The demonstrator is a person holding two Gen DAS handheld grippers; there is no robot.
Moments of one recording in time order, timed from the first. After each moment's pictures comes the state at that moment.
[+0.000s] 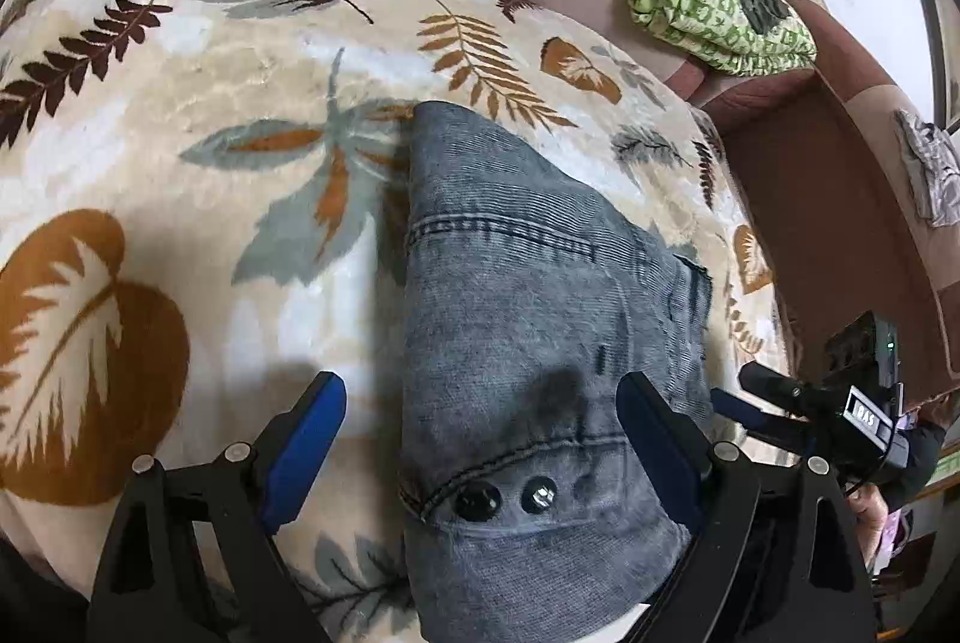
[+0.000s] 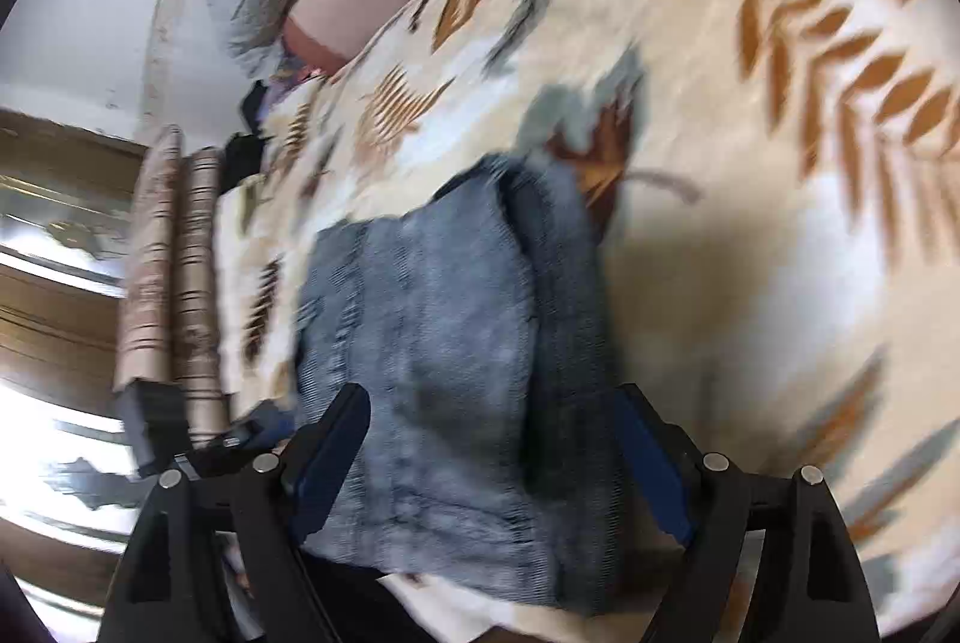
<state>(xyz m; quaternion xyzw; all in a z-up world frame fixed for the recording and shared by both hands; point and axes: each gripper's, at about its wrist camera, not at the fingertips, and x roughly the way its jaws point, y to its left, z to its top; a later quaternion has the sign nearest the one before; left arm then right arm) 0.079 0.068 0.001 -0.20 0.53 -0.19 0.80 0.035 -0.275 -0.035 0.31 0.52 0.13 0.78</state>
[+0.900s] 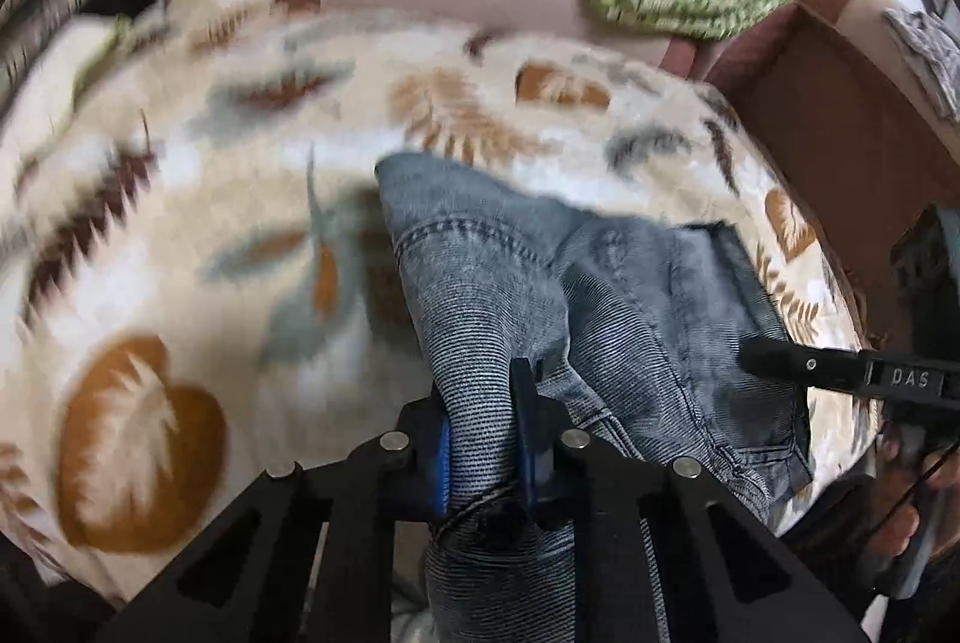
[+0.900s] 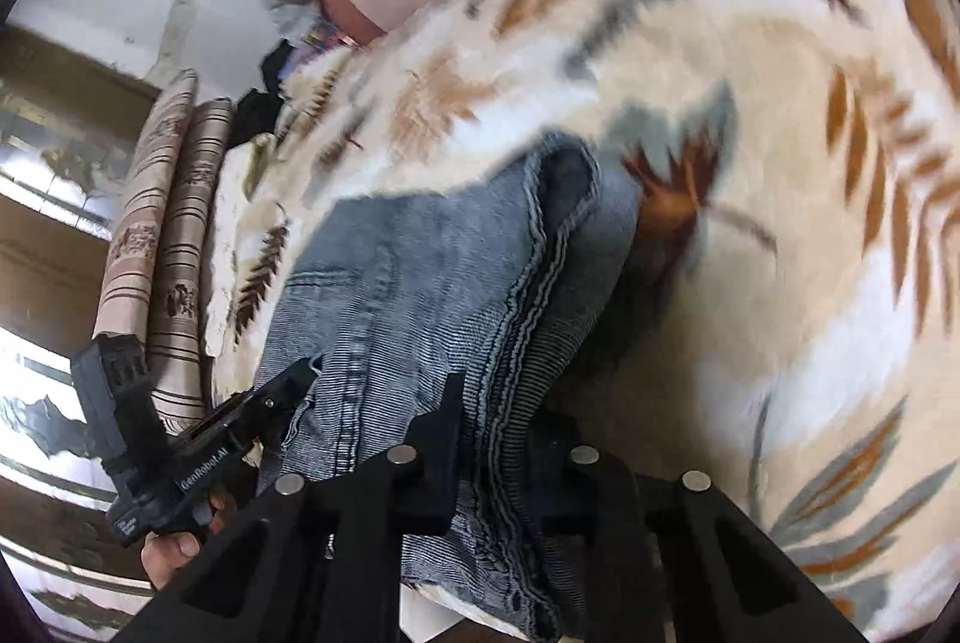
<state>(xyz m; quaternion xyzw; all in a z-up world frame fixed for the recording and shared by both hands) 0.070 0.037 0.048 -0.06 0.47 -0.16 0.87 0.038 -0.242 -0.008 0.24 0.51 0.16 0.81</state>
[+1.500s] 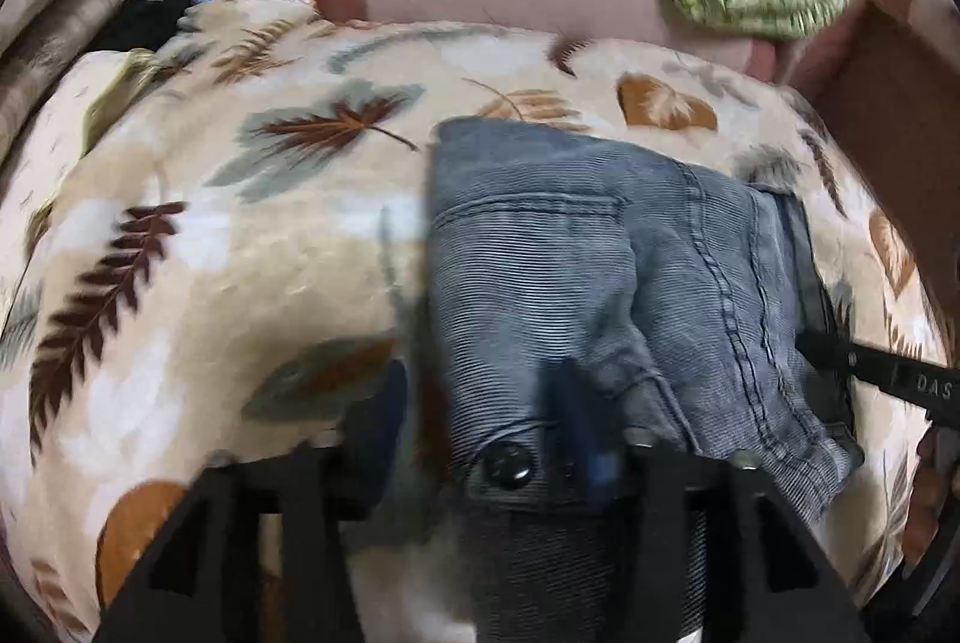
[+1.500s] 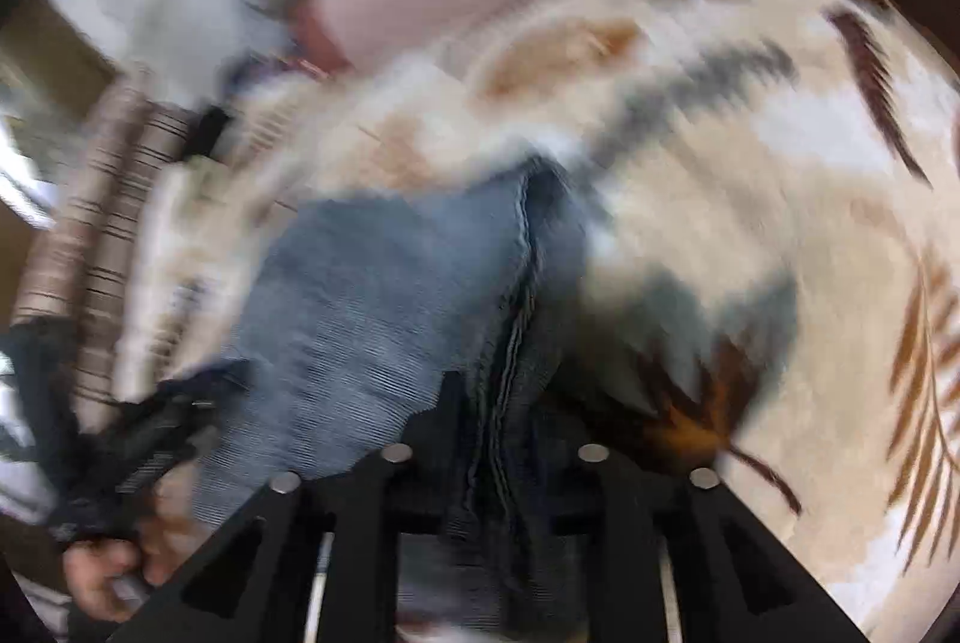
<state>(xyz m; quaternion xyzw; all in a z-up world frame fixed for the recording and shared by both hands) 0.143 0.061 0.004 -0.02 0.46 -0.08 0.89 0.120 -0.224 -0.034 0.17 0.49 0.09 0.85</state>
